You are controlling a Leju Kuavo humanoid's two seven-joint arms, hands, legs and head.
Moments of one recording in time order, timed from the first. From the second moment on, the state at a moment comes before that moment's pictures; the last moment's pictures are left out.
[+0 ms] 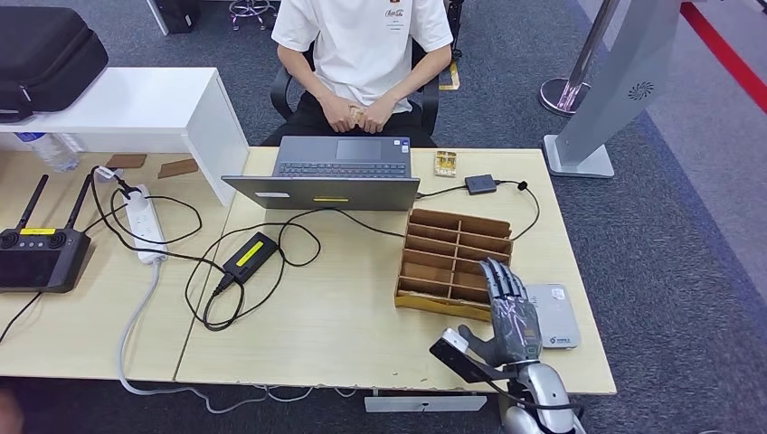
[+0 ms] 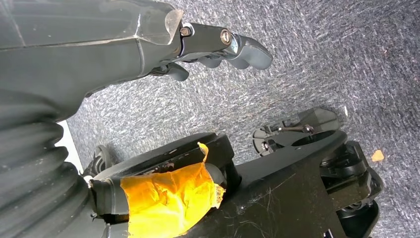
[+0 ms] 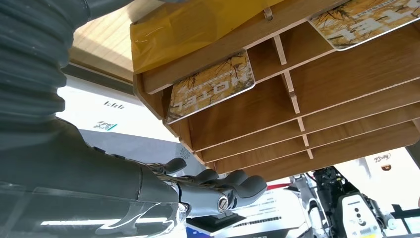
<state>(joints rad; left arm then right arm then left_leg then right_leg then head) -0.06 -0.28 0.84 -0.21 -1.15 -0.04 -0.08 -0.13 -0.08 0.40 -1.04 1.02 -0.64 -0.13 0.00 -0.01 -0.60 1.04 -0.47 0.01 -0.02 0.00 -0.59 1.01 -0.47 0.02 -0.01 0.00</state>
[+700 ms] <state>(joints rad) -0.06 -0.28 0.85 -0.21 -1.13 -0.04 -0.08 -0.13 -0.07 0.40 -1.02 1.01 -0.64 -0.13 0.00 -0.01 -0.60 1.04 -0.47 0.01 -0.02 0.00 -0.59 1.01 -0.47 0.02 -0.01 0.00</state>
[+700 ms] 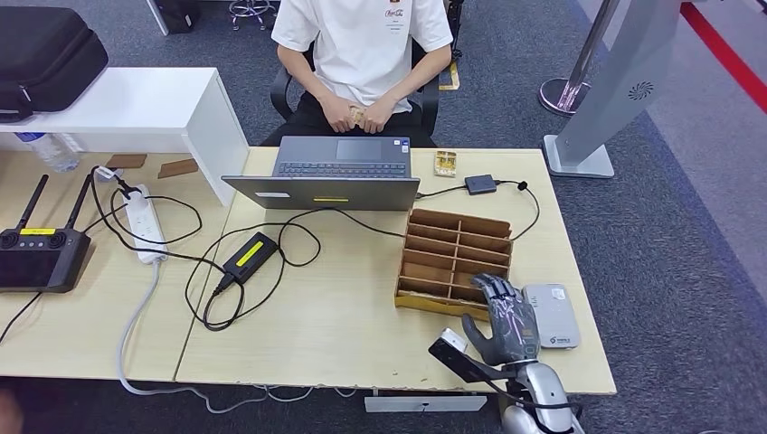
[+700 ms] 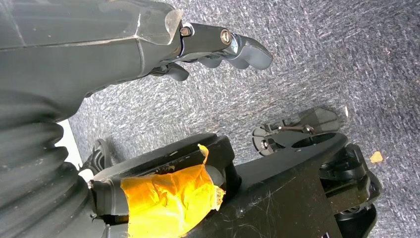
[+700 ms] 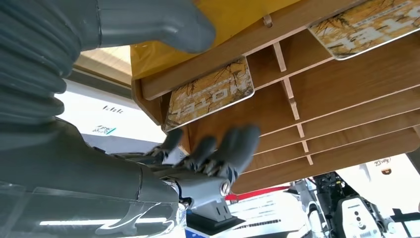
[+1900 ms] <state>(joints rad) -0.06 -0.27 0.88 -0.21 -1.16 0.01 -0.08 -0.18 -0.10 0.38 -1.11 0.86 -0.51 -0.17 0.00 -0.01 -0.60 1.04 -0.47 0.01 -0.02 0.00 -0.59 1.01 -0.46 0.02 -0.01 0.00</state>
